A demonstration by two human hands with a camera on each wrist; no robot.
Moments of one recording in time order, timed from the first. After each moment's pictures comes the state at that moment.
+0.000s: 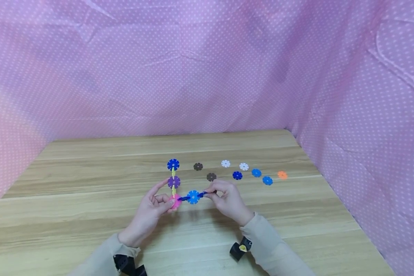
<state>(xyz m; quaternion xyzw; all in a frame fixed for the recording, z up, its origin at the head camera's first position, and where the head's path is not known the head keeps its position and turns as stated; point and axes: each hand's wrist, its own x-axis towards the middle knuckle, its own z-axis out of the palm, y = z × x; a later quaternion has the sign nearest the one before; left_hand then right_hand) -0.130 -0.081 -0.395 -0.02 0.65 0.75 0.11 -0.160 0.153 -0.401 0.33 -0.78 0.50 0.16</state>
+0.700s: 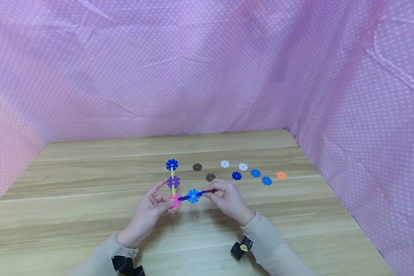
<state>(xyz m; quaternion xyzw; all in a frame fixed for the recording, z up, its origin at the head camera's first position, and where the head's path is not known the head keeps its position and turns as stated) -0.132 -0.082 -0.393 -0.01 0.68 0.73 0.11 -0.158 0.155 -0.392 0.29 -0.82 0.48 0.11</state>
